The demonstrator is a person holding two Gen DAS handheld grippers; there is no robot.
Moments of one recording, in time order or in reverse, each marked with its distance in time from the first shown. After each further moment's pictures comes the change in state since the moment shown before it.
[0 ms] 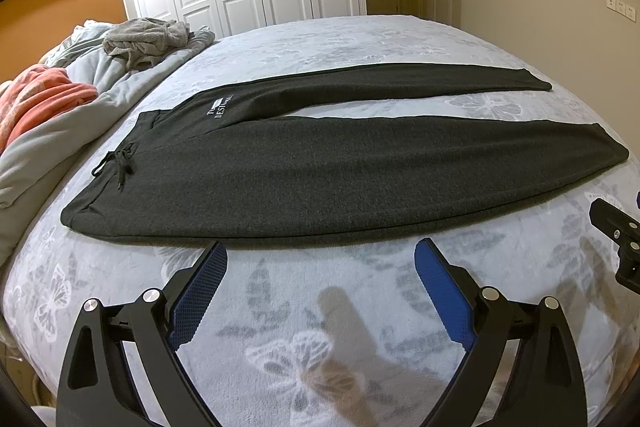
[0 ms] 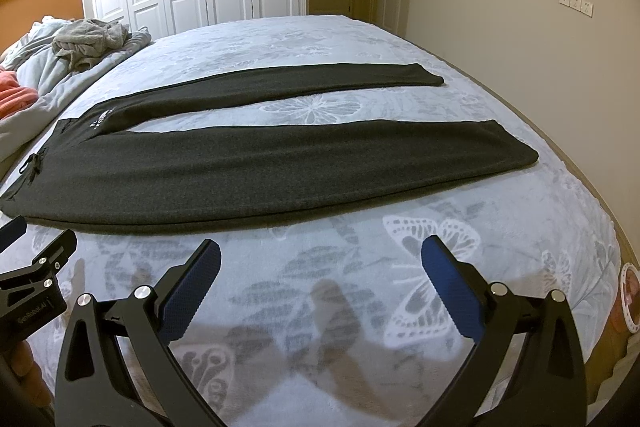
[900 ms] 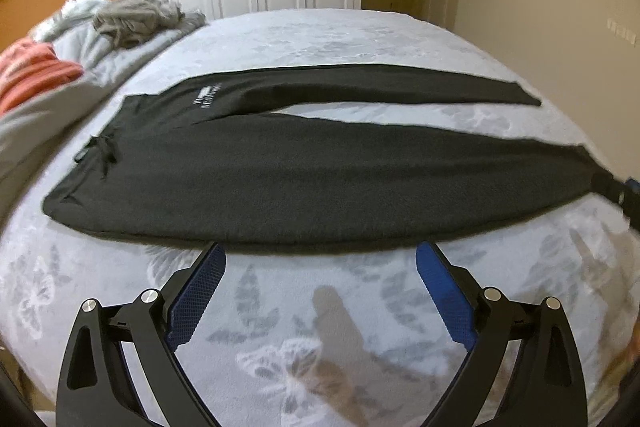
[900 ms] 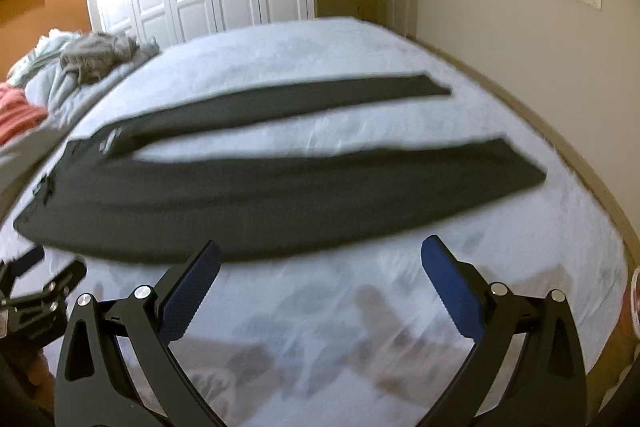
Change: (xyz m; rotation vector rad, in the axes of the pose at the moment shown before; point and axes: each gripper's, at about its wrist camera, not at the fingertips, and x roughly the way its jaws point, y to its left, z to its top) left arm 0.000 0.024 0.022 -0.083 0.057 -0.123; right arm 0.001 -0.032 0.062 0.008 -0.011 0.056
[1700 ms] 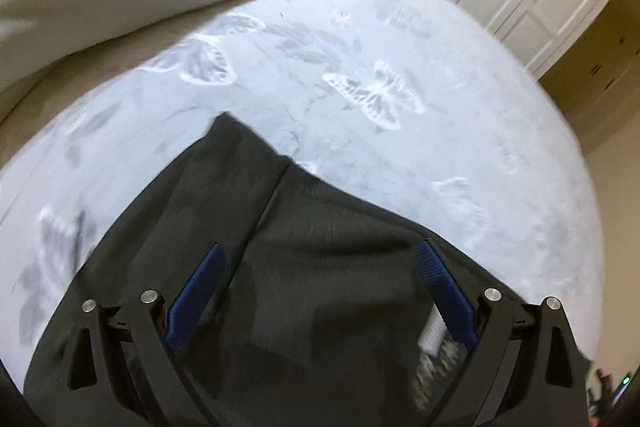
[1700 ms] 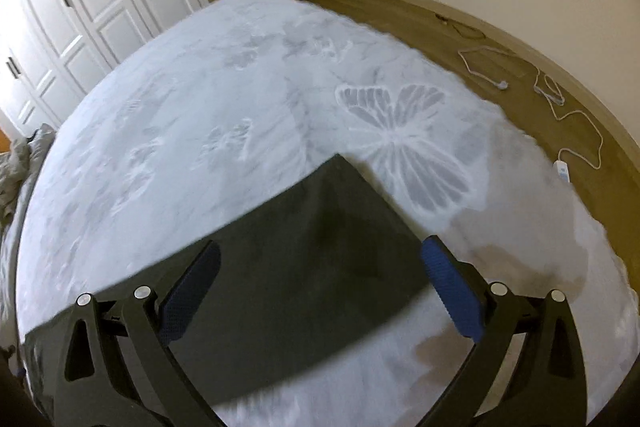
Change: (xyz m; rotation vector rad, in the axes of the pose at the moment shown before) left arm 0.257 0.334 0.218 -0.665 0.175 0.166; right arm 0.380 -0.204 0.220 0.376 0.250 -0.087
